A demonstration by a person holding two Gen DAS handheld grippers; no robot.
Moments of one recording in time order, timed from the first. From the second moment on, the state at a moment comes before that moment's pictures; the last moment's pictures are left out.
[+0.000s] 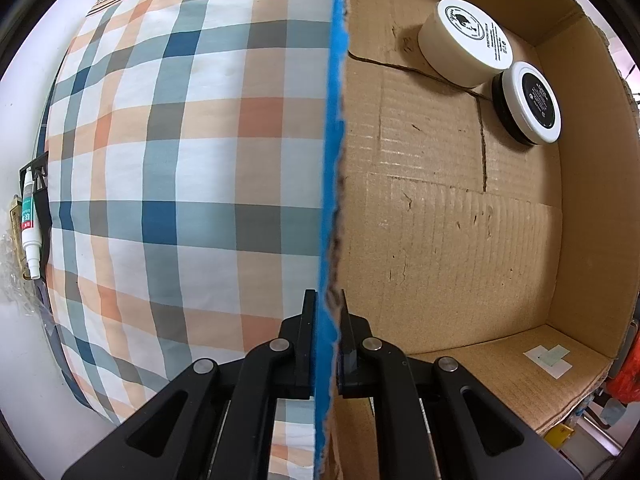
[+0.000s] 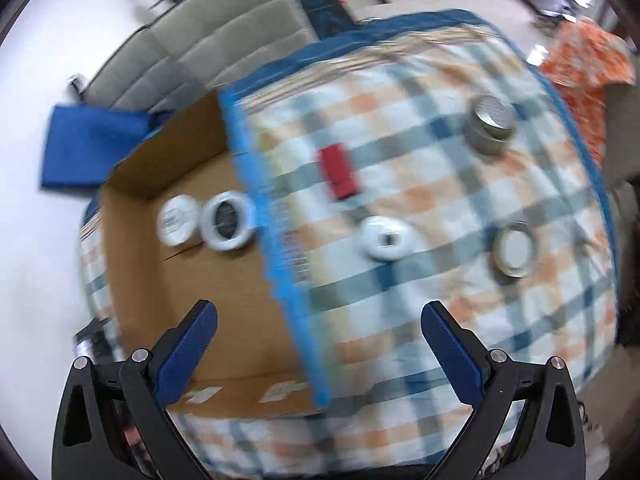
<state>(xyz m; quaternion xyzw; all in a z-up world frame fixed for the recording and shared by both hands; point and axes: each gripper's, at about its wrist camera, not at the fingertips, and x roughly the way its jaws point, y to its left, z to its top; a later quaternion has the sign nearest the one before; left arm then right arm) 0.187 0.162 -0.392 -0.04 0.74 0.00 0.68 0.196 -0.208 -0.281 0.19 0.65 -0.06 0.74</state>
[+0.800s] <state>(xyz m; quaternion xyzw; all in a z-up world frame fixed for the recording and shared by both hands) 0.183 0.159 -0.394 -0.04 0.74 0.00 0.68 0.171 -0.407 -0.455 0.29 0.65 -0.28 0.64</state>
